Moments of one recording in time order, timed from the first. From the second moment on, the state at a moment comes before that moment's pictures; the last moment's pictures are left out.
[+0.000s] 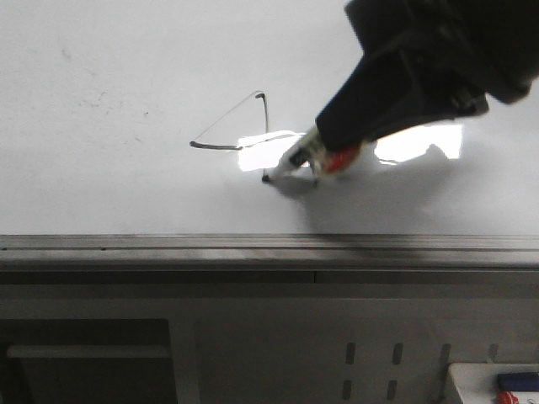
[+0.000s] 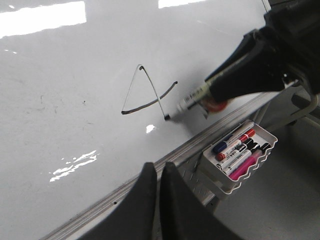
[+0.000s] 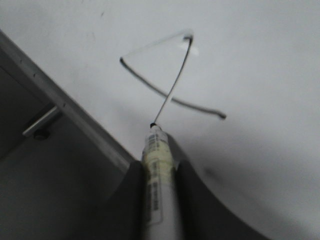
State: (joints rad) left arm -0.53 0.56 -0.35 -1.16 0.35 1.08; right arm 0.58 1.21 -0.71 0.74 0.34 -0.72
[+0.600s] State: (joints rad) left arm -0.53 0.56 -0.35 -1.17 0.35 1.08; right arm 0.60 1.14 -0.73 0.74 0.38 -0.71
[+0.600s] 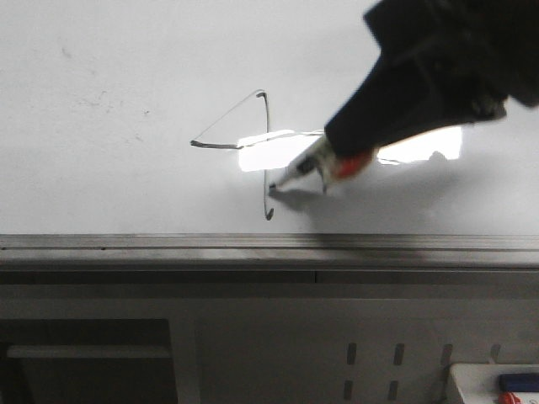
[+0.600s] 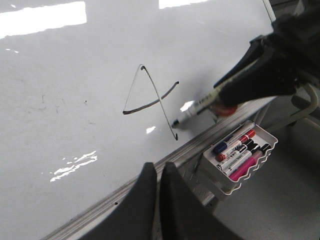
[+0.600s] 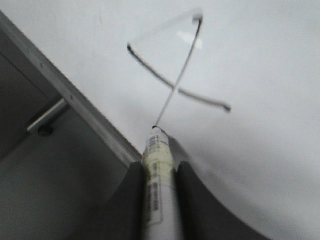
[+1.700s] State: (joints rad) left arm -0.57 1.04 -0.90 -0.84 1.03 1.20; right arm 0.94 1.04 -0.87 0.60 0.48 -0.92
